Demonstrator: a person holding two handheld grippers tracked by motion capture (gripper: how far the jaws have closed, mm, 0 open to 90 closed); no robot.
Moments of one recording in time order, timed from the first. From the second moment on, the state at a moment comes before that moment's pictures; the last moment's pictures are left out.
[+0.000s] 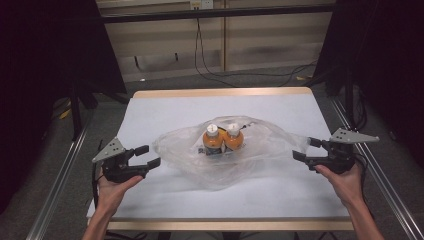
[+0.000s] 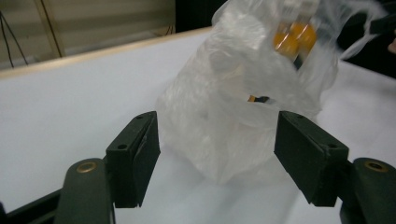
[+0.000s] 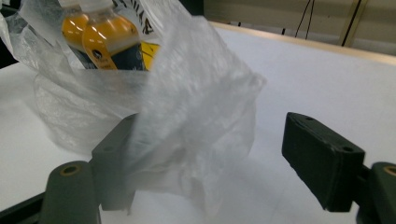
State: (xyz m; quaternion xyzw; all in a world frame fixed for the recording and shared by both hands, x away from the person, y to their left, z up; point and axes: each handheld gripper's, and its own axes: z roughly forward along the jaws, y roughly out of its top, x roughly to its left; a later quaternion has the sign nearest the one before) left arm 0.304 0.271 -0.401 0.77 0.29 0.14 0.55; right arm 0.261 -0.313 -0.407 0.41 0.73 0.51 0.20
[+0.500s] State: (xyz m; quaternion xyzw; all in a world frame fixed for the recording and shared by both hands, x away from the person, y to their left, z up) left arm 0.328 0.216 -0.363 0.78 0.23 0.14 0.56; right arm 0.292 -0.274 -0.380 0.36 0.76 0.52 0.19
